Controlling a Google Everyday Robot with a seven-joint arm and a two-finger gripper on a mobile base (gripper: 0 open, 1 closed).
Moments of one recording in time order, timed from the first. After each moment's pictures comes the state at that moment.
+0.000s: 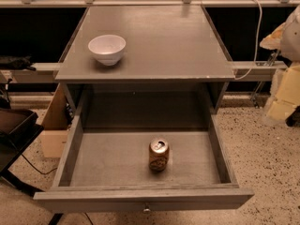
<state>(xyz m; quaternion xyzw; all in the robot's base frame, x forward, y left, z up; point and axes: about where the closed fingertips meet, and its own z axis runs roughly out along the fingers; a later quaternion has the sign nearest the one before) 0.438 -0.216 0.978 -0.60 0.78 -0.04 0.16</state>
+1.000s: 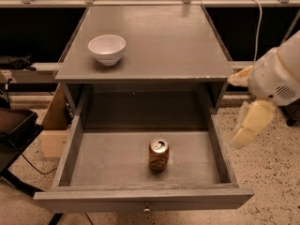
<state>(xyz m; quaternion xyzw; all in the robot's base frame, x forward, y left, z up) 0.441 -0.179 0.895 -0.60 0.77 0.10 0.20</state>
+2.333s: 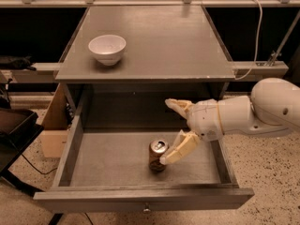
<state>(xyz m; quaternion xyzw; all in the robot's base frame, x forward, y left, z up) 0.463 -0.033 0.801 -0.57 0.63 0.33 0.41</state>
